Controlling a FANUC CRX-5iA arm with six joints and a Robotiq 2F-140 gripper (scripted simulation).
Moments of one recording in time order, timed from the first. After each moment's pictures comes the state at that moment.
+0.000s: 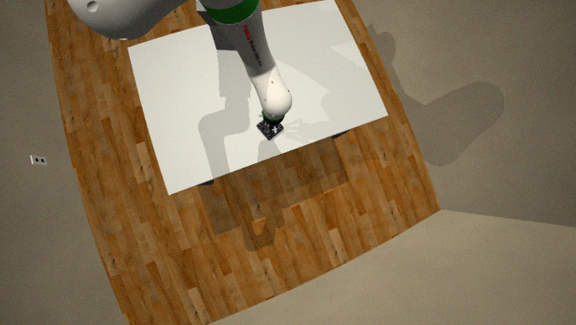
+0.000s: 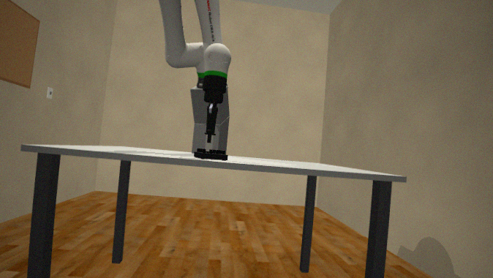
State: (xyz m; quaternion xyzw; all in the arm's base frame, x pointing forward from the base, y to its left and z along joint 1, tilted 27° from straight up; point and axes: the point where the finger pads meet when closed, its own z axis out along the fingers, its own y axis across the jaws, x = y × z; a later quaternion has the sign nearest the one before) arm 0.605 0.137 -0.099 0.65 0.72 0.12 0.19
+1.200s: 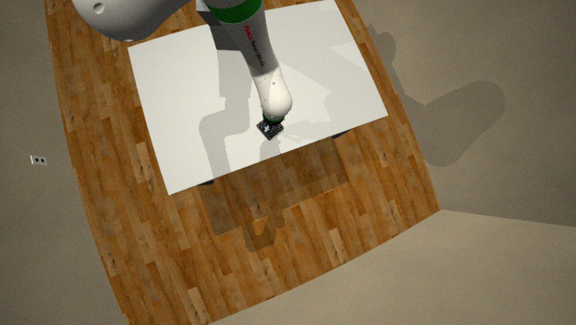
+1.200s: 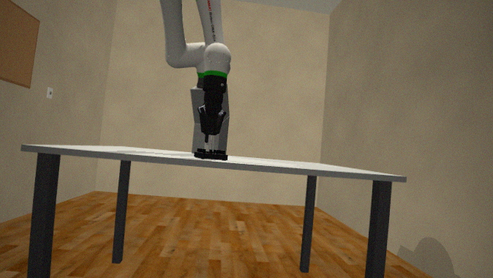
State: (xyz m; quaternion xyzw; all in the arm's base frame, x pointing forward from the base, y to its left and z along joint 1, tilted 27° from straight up) arm 0.605 0.137 -0.099 0.88 0.41 0.18 0.13
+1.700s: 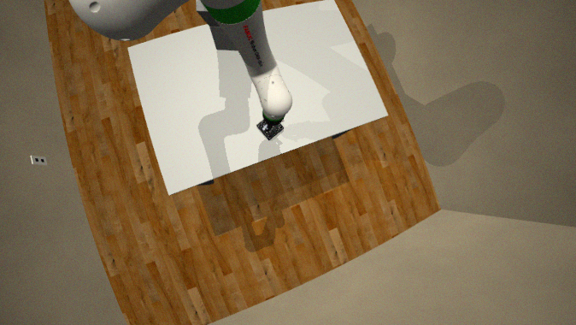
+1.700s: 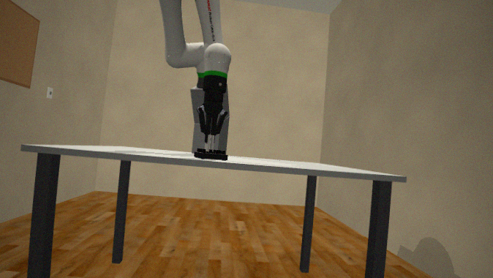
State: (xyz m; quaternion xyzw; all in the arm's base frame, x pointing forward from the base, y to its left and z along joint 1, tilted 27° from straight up) arm 0.605 0.137 -0.099 0.92 0.32 0.20 0.11
